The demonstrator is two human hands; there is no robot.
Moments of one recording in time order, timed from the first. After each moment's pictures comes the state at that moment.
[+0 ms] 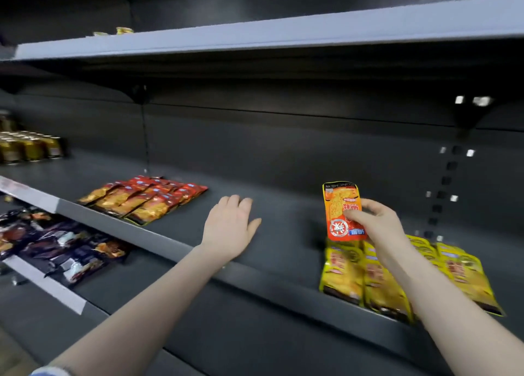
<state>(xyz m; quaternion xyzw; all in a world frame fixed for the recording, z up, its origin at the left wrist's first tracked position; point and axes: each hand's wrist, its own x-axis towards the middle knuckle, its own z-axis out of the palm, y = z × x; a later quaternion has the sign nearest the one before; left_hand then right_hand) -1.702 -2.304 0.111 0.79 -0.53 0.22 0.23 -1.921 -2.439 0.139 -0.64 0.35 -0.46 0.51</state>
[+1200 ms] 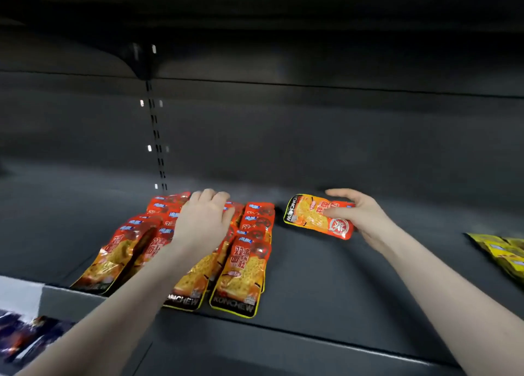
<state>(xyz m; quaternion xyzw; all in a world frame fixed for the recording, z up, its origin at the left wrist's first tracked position) -1.328 -2.331 0.100 0.77 -0.57 0.13 0.24 -1.581 -2.462 0.112 -0.65 0.42 -0.37 0.51</state>
